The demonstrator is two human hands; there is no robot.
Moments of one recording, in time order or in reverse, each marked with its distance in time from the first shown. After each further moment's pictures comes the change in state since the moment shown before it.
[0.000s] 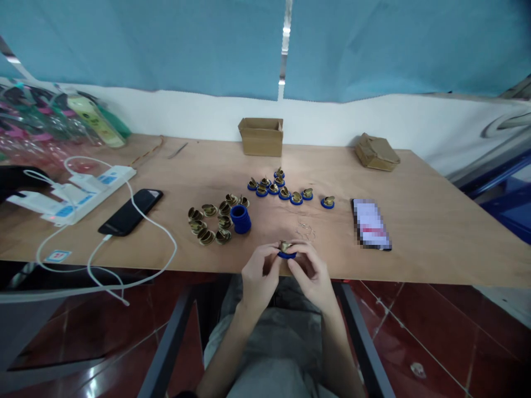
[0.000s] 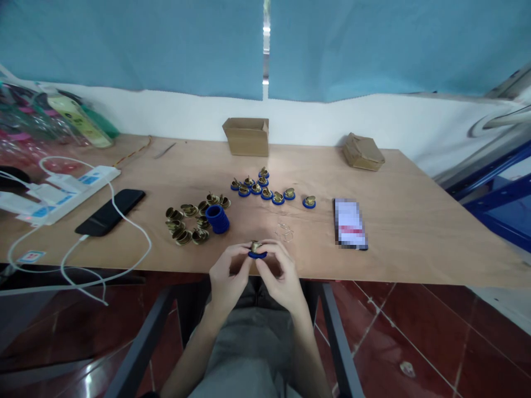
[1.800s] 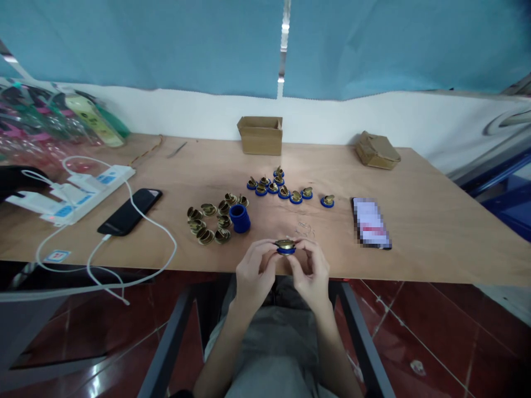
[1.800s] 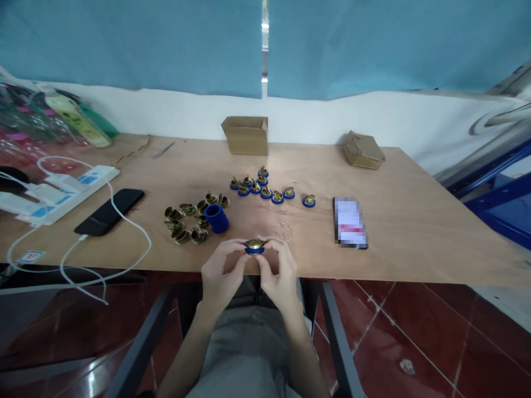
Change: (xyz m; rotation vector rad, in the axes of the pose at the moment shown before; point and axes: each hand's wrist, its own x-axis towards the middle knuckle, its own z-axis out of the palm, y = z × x) left_hand 0.017 0.011 -0.013 0.076 -0.018 0.149; right_hand 0.000 0.004 0.014 -0.267 0.266 -0.168
